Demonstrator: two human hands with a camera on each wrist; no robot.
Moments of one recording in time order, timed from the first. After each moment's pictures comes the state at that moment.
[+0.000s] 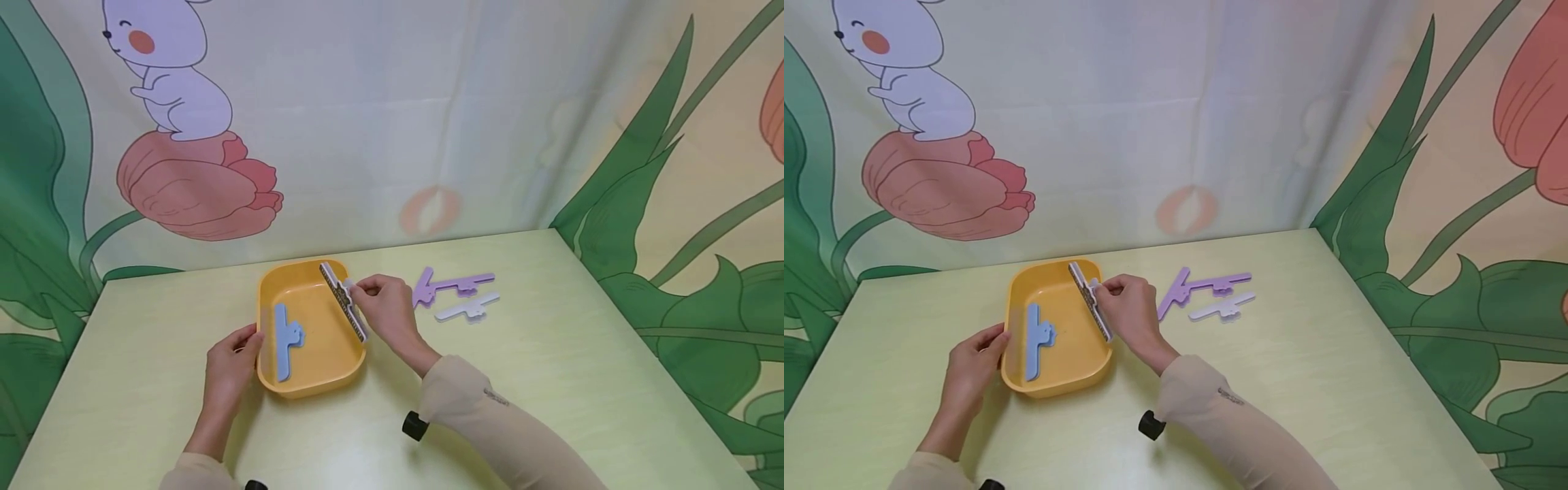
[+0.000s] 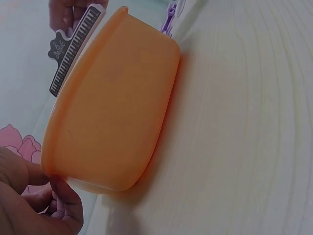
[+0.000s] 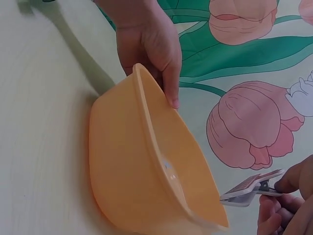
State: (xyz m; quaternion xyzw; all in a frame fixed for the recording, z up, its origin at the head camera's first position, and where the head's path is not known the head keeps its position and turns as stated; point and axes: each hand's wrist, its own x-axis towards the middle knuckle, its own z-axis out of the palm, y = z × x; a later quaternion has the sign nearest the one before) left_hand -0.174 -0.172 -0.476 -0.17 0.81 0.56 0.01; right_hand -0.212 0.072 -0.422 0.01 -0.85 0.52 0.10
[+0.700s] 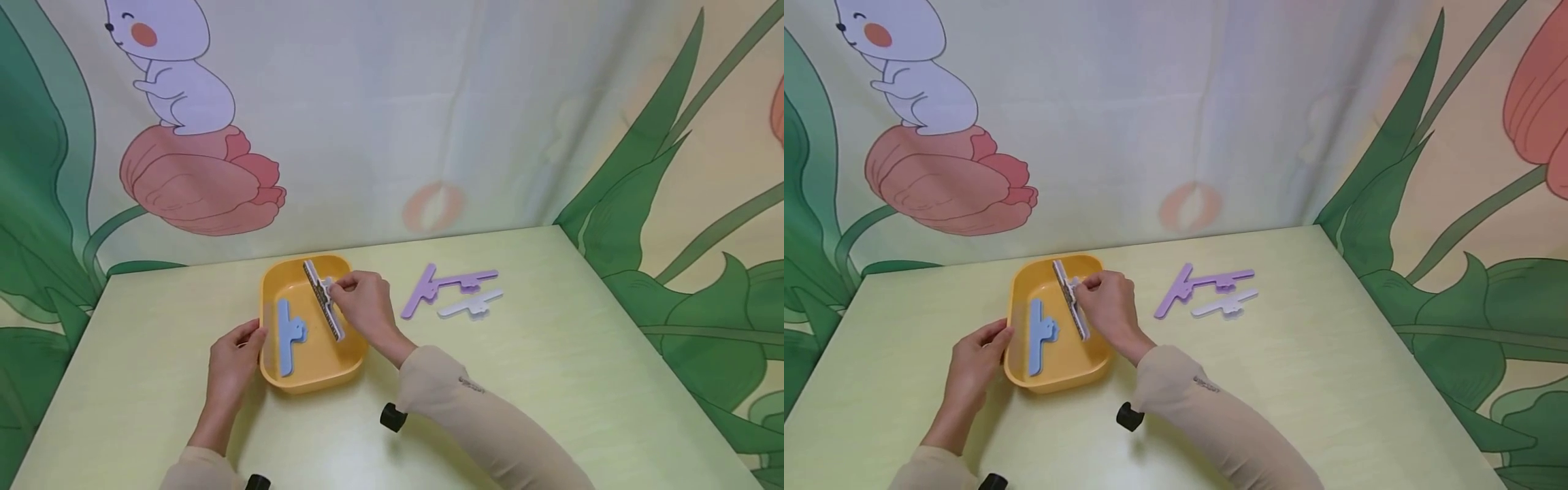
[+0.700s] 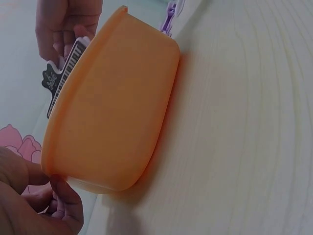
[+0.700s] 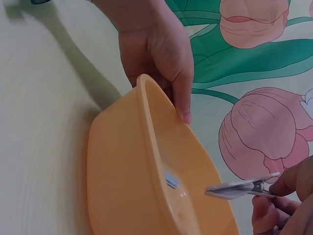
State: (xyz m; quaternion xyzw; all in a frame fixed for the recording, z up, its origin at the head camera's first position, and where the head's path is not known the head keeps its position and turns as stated) left_hand -0.173 -0.173 -0.474 -0.17 0.81 0.56 0.02; right_hand -0.219 0.038 -0.423 0.01 -0.86 0.51 0.06
